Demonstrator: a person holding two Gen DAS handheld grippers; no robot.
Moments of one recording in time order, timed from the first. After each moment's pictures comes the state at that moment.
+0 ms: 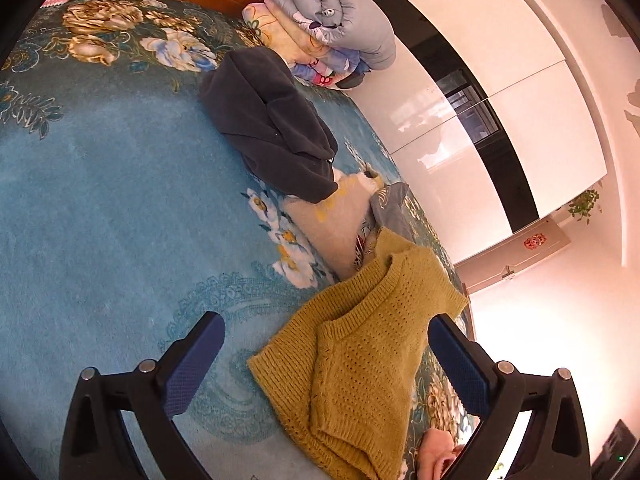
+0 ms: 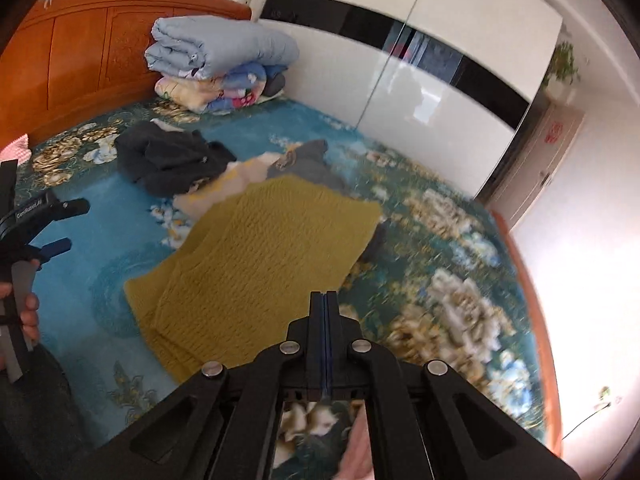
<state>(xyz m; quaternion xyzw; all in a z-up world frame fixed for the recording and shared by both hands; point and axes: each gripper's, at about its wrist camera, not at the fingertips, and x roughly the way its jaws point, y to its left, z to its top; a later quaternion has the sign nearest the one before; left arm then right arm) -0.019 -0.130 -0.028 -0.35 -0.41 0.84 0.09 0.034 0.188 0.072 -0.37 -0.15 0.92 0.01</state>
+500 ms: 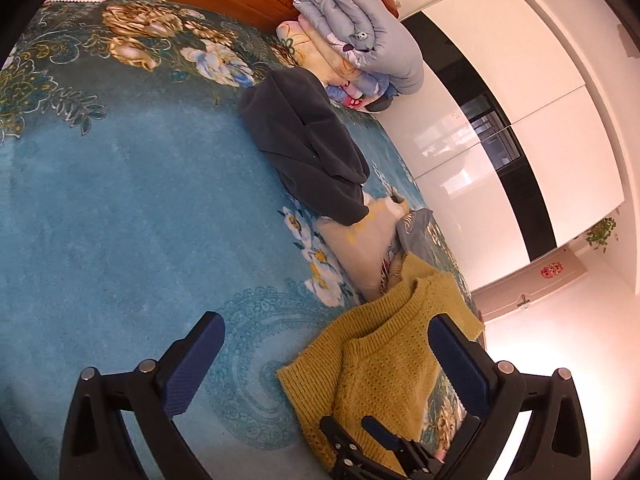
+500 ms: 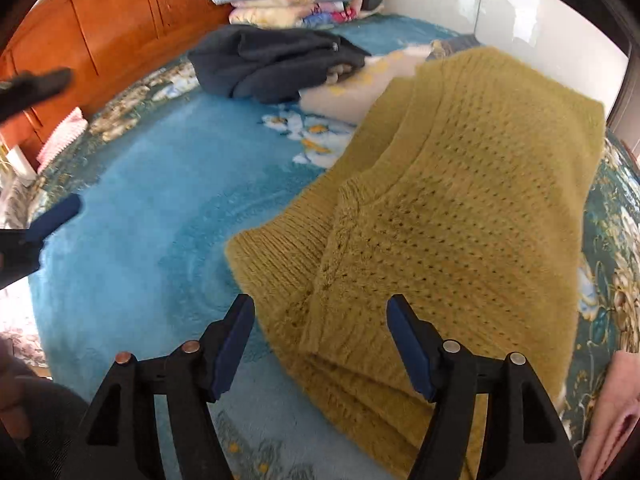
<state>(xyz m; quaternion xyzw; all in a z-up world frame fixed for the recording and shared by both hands) -0.004 -0.154 -0.035 -0.34 -0.43 0.84 0.02 -0.055 0.074 -0.106 -0.51 -0.06 0.85 -0.14</state>
